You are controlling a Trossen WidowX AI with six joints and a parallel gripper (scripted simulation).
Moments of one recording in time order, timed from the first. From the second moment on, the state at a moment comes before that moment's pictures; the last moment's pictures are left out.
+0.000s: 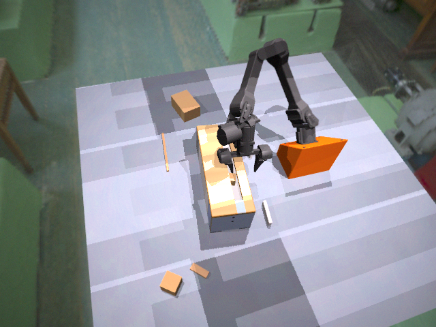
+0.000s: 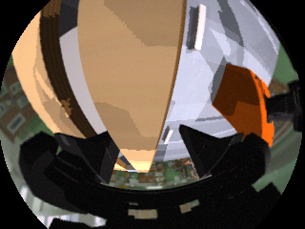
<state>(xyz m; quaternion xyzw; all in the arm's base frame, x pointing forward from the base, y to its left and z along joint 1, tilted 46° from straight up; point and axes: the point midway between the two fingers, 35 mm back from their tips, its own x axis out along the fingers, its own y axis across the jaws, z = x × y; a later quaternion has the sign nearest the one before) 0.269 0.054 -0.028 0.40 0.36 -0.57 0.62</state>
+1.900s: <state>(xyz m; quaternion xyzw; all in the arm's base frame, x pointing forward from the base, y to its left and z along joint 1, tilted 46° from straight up) 0.271 0.068 -0.041 0.40 0.36 -0.57 0.62</state>
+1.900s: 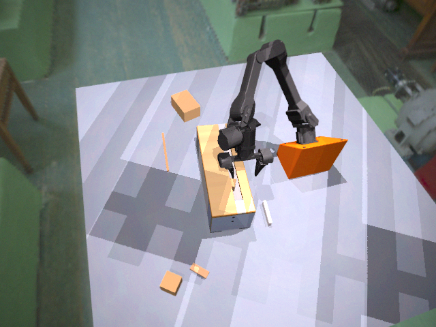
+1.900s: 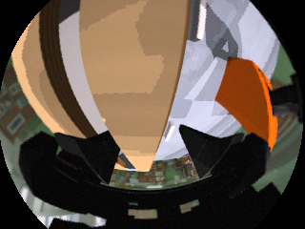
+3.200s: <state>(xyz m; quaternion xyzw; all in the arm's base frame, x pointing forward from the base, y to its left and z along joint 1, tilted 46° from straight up) 0.272 0.081 -0.053 0.41 0.36 -0.57 0.62</state>
